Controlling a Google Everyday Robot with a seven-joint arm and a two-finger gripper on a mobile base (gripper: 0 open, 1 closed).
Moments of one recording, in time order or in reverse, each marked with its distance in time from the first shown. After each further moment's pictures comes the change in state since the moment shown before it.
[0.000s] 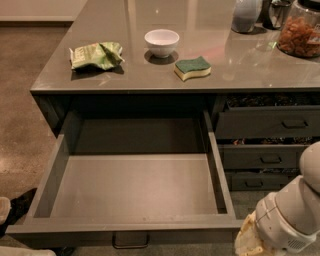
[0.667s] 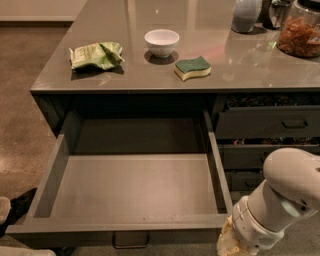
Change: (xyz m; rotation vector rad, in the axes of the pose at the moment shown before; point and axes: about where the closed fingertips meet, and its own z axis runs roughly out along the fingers) arm -0.014 -0.010 0.050 -0.069 0.009 -0.038
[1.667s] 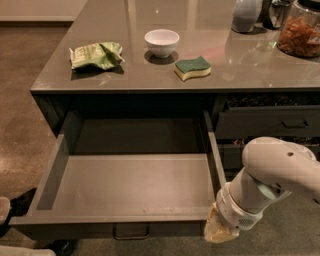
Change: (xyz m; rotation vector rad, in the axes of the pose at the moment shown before) arm -0.019 -0.043 0.013 0.020 0.010 -0.012
